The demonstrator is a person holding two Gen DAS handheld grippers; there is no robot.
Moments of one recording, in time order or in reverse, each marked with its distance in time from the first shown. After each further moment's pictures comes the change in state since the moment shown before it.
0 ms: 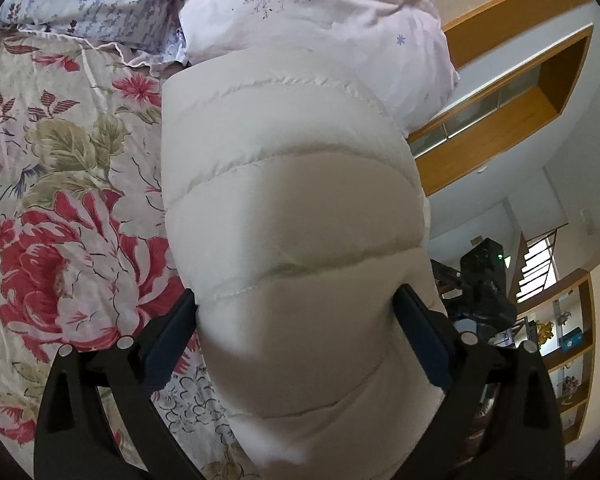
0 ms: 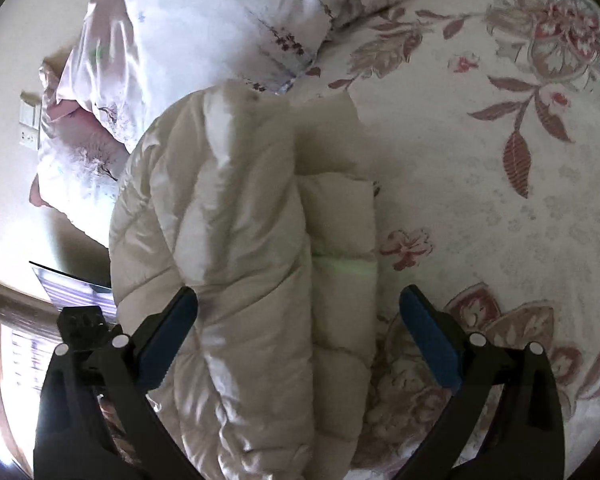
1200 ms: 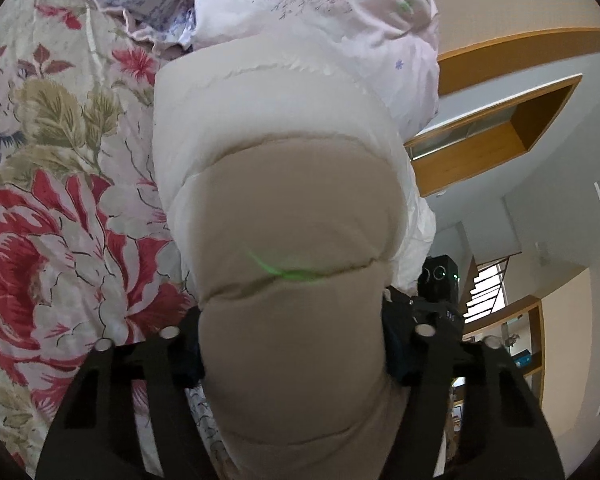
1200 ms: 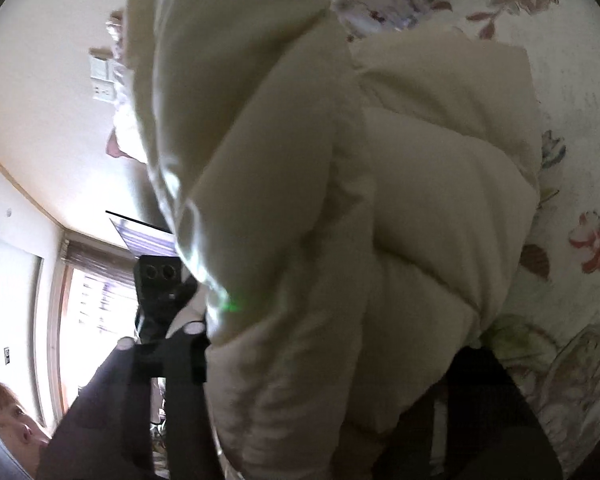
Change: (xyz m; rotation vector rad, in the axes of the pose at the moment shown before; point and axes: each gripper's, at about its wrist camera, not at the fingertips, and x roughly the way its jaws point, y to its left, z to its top) left arm 0.002 0.029 0.005 -0.101 -0.026 -0.200; right arm 0.060 0.037 -0.013 -0.130 0.135 0.362
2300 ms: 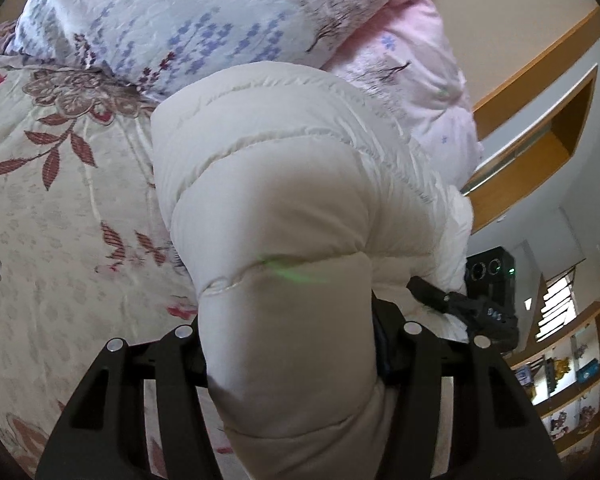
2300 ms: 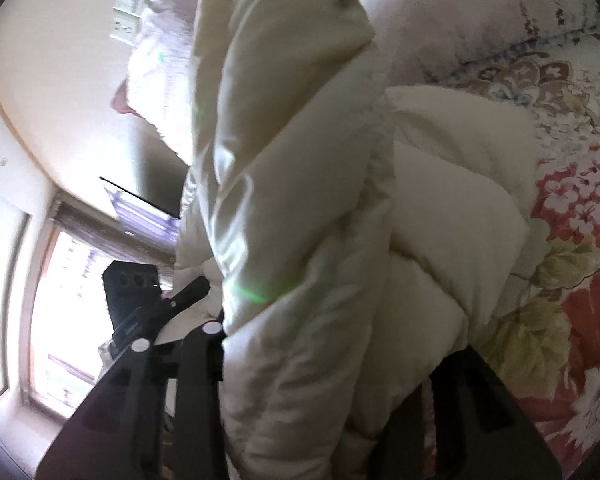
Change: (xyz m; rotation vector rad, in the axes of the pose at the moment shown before) left arm -0.124 0.040 0.020 0.087 -0.166 0.298; right arm 0.124 0.091 0.005 -0.156 0.021 -0.051
